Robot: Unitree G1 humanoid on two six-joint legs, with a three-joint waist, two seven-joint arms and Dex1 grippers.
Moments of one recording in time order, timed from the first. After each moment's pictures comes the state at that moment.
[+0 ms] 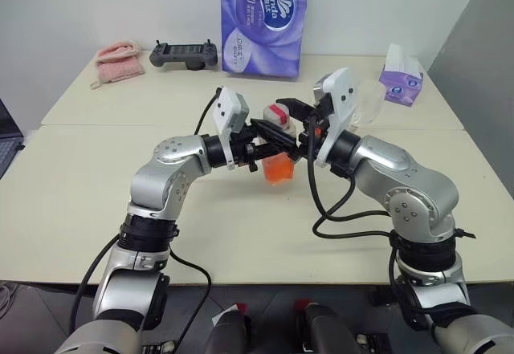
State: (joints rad) left arm -0.71 0.41 -0.05 0.01 -0.45 0.52 -0.93; right arm -0.72 -0.24 0.07 -0.42 0.60 0.87 0.30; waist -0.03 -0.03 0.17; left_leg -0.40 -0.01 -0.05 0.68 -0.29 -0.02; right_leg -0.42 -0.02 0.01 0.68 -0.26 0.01
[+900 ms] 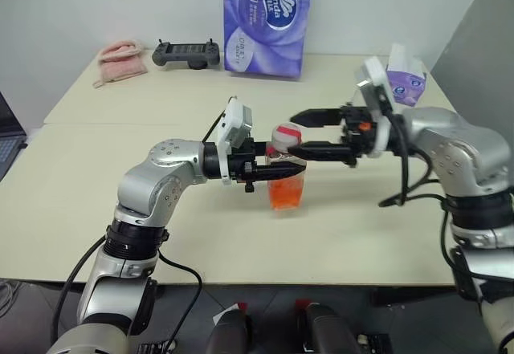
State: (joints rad) left arm -0.68 0.49 -0.08 -0.12 -0.57 0.62 -1.10; right arm -0.75 -0.67 0.00 -0.18 0.73 0.86 1.02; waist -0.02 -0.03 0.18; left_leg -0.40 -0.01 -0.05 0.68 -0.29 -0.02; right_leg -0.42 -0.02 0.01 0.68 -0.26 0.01
